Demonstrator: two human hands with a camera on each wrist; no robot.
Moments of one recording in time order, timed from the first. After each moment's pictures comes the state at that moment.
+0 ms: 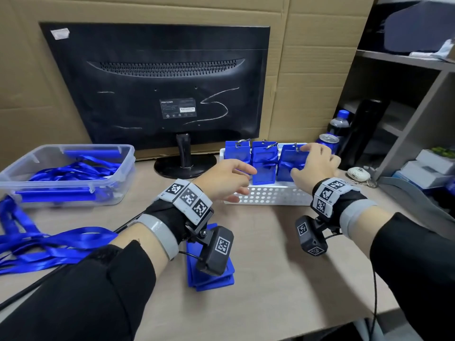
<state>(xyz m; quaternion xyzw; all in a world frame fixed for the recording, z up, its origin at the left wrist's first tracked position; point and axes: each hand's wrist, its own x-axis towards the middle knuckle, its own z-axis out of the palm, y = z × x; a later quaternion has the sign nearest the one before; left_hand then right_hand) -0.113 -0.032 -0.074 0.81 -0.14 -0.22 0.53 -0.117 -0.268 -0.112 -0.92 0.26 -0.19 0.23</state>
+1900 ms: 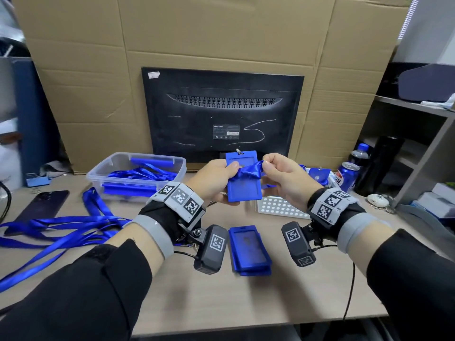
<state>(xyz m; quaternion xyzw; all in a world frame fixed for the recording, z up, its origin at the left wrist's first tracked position) -0.148 0.087 -0.038 0.73 -0.10 -0.14 0.66 -0.169 -0.111 -0.044 -0.73 -0.12 -0.01 0.67</state>
